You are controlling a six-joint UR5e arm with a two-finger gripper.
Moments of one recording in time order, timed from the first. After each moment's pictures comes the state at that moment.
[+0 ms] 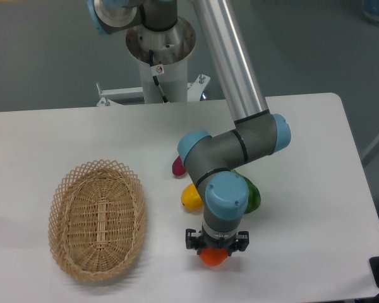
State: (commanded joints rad) arm 2.37 -2.25 -1.39 -0.95 1.51 0.46
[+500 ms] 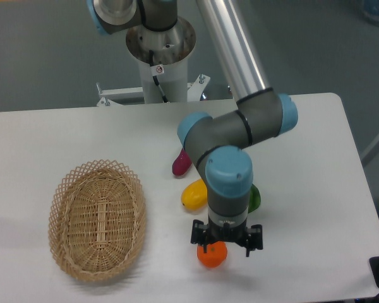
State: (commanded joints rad) arm 2.40 -2.10 -1.35 -0.92 1.59 0.60
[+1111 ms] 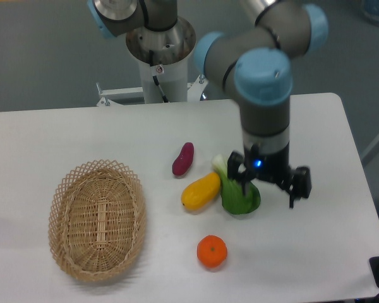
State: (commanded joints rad) arm 2.54 -1.88 -1.39 -1.15 1.59 1.10
